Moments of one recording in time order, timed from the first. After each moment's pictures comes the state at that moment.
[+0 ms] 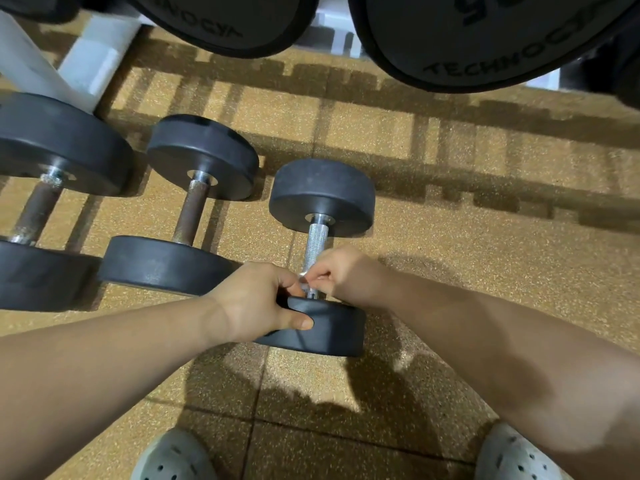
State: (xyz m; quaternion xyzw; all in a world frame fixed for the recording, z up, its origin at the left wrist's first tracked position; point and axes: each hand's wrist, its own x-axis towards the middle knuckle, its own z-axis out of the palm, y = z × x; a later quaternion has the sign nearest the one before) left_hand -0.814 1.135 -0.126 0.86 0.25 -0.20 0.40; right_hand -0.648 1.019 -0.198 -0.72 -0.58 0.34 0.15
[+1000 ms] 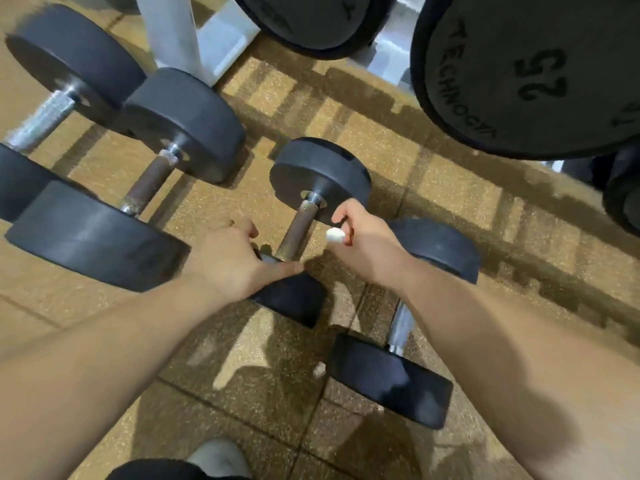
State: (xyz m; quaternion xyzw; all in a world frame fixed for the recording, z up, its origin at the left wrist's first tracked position) left_hand -0.906 1.308 -0.125 0.82 0.49 -0.12 0.26; right_hand -0.699 1.207 -0.145 -0.80 -0.48 0.32 0.19
